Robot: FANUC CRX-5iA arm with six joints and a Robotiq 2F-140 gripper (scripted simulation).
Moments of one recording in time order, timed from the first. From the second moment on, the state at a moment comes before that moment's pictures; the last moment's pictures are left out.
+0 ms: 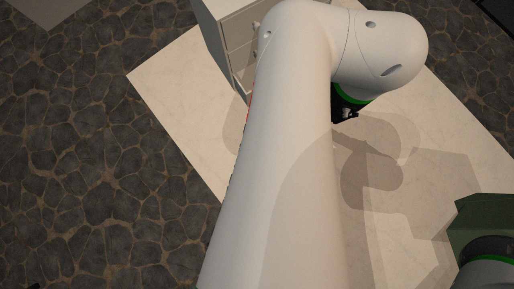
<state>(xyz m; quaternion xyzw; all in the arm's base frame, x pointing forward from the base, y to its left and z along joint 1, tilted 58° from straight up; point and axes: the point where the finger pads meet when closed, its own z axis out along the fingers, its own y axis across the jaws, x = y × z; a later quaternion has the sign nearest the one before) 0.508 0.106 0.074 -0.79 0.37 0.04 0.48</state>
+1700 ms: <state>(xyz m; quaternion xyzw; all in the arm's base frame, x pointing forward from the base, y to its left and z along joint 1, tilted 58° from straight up) 0.501 0.085 0.087 -0.79 0.37 0.04 0.48</state>
